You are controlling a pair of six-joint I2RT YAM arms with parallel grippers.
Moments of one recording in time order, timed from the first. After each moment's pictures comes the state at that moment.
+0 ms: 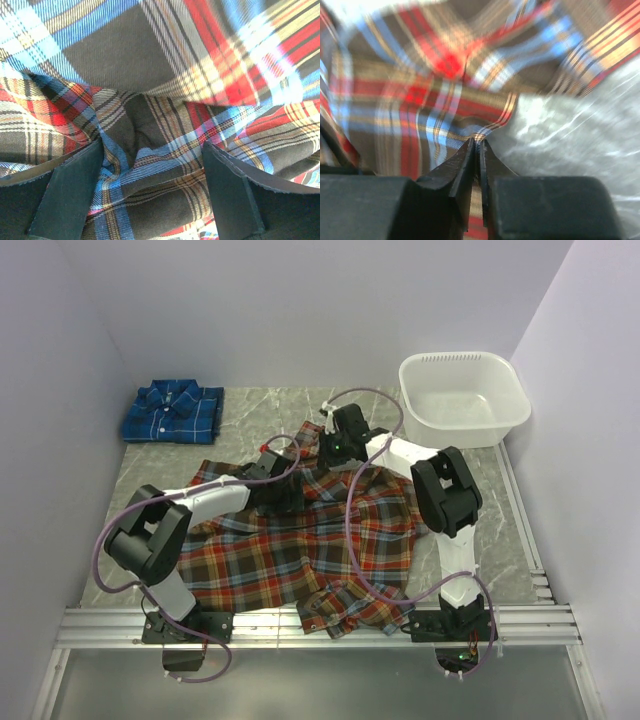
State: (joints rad) left arm -0.58 1.67 0.94 -0.29 0.00 -0.65; right arm 0.50 2.11 1.50 -0.22 -0.27 0.24
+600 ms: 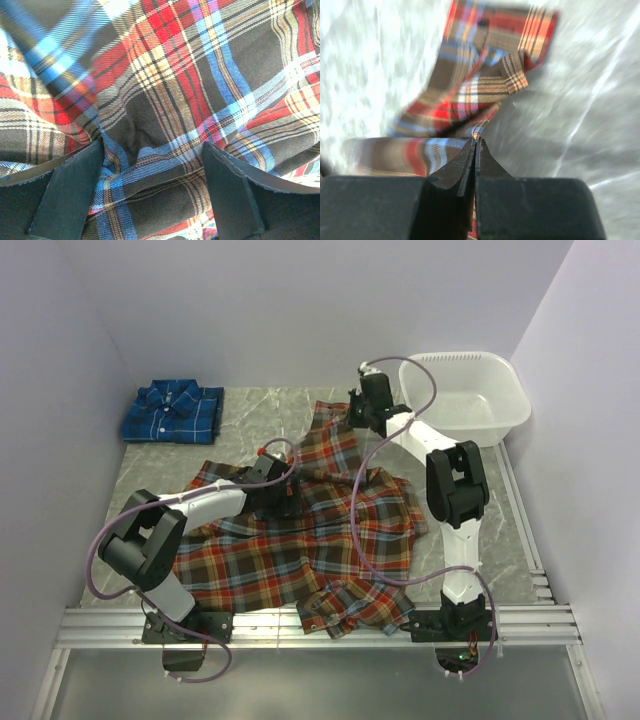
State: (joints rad) left arm -0.58 1.63 0.90 -0.29 0.02 -0.65; right arm 0.36 2.15 1.69 -0.19 -0.06 0.34
